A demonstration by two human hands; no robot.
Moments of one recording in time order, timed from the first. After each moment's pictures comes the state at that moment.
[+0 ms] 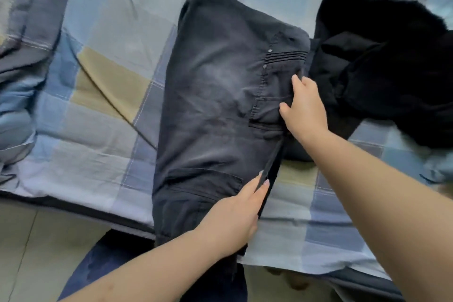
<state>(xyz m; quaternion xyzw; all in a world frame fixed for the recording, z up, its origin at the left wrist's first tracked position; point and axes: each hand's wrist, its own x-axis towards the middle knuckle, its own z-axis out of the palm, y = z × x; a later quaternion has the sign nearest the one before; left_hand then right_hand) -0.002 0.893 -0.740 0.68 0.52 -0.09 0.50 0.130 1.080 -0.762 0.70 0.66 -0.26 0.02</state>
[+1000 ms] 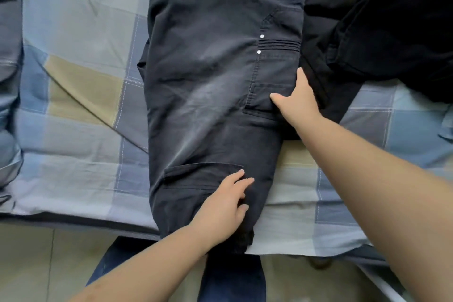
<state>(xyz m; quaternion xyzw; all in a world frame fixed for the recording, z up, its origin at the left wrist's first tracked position) 0.004 0.869 -0.795 0.58 0.56 -0.01 0.59 0.172 1.061 -0.803 0.78 0.43 -0.44 -0.09</state>
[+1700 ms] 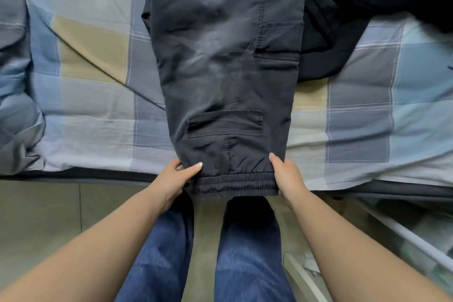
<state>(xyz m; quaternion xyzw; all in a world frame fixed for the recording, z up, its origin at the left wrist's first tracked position) -0.104 0.803 -0.801 0.09 0.72 0.06 0.69 0.142 0.802 -0.812 0.79 0.10 -0.60 -0.09</state>
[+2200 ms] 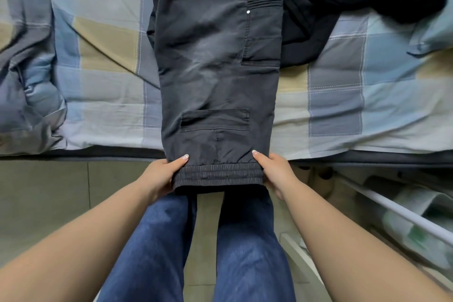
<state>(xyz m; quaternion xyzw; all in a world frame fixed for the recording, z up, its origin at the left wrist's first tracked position) -0.132 0.771 -0.739 0.04 0.72 0.06 0.69 0.125 0.759 -0.741 0.74 0.05 -0.66 -0.14</state>
